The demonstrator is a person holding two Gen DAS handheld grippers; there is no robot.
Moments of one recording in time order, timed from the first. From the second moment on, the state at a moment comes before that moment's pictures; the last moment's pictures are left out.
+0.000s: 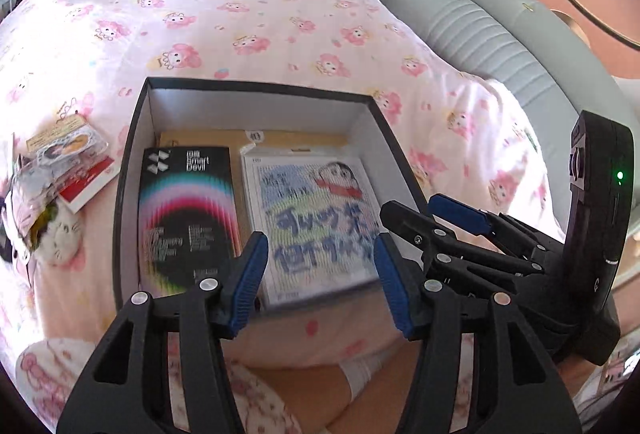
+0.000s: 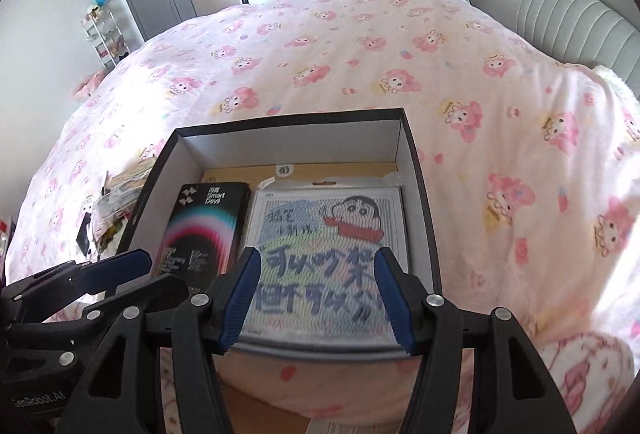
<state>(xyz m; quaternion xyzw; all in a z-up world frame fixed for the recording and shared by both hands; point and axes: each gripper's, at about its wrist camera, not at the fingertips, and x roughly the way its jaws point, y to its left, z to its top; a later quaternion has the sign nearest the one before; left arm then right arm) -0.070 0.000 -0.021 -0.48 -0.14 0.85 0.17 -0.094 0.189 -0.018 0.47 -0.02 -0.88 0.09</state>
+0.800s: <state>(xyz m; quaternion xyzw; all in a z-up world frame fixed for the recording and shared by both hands) -0.003 -0.106 -0.035 -0.48 -0.19 0.85 0.08 -0.058 0.077 -0.032 0.49 0.03 -0.85 0.19</state>
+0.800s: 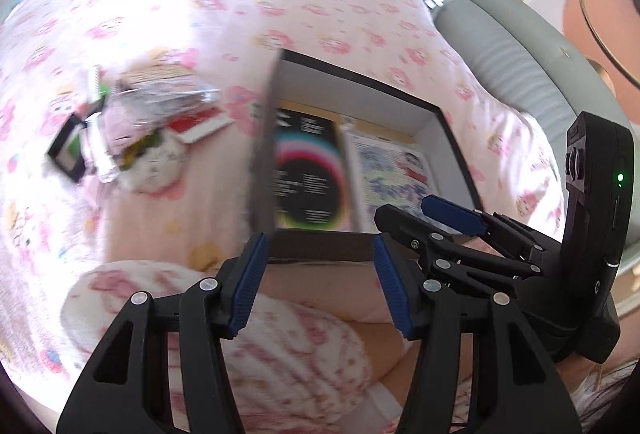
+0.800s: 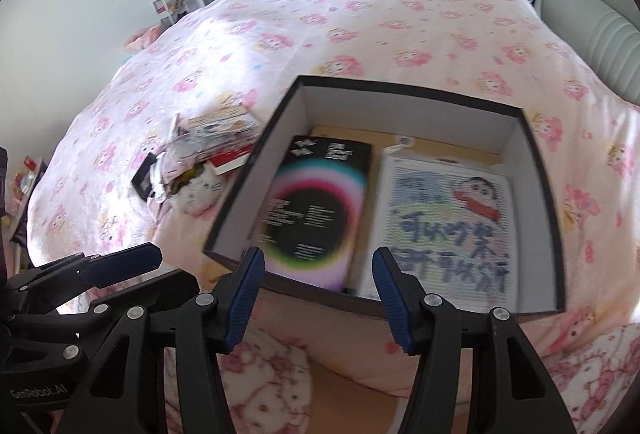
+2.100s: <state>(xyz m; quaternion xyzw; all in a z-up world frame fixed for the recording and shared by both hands) -0.115 -0.303 -0.144 -0.48 -0.35 0.80 -0.01 -0.158 -0.079 -0.091 0.53 0.01 -0.80 0.27</state>
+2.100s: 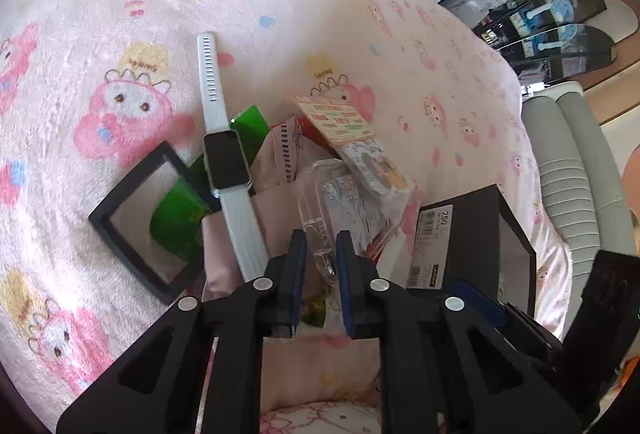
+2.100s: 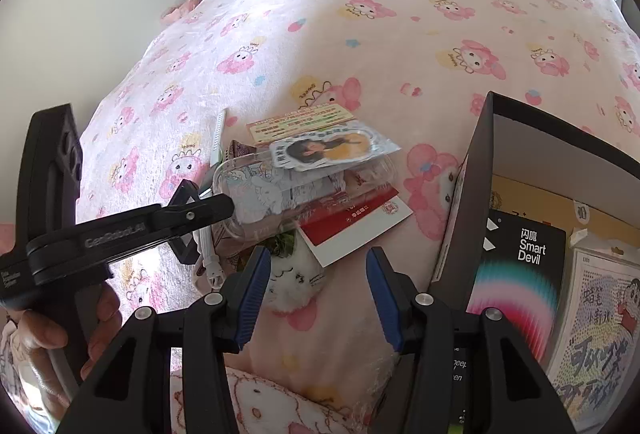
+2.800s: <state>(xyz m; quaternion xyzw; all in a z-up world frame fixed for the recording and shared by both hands) -0.006 -0.352 -0.196 -0.47 -0.42 0.77 -0.05 -0.159 -0.129 -0.117 0.54 0.06 -0.80 0.25</state>
